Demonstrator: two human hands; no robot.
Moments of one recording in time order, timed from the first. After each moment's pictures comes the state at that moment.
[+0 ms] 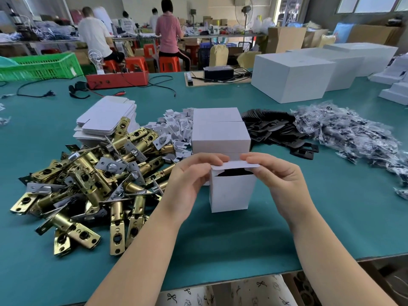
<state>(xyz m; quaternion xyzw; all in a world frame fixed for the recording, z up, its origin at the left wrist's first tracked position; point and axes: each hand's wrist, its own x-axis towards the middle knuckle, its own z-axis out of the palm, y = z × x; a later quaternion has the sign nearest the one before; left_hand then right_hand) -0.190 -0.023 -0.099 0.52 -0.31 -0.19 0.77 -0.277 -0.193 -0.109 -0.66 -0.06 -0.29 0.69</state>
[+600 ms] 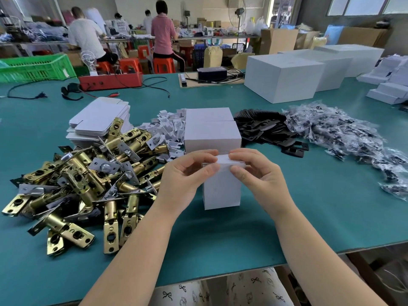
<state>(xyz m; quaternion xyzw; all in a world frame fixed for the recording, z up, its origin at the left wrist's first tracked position) -0.196 -0.030 -0.102 0.57 -0.32 -0.08 0.75 -0.272 -0.185 -0.111 -0.73 -0.05 -0.29 0.62</state>
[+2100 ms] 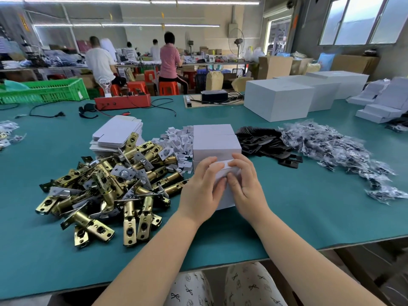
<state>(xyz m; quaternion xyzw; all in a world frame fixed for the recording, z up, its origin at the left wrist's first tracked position) -0.207 -0.038 -0.122 0.72 -0.47 0.30 0.40 -0.262 -0.164 -0.133 -0.82 -0.02 -0.38 0.43</state>
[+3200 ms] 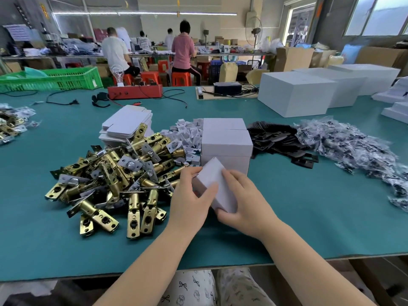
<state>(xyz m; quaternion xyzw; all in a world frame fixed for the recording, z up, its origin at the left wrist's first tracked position) -0.221 -0.011 -0.135 0.76 -0.22 0.08 0.61 -0.282 -0.152 -0.128 -0.95 -0.04 -0.18 0.26</state>
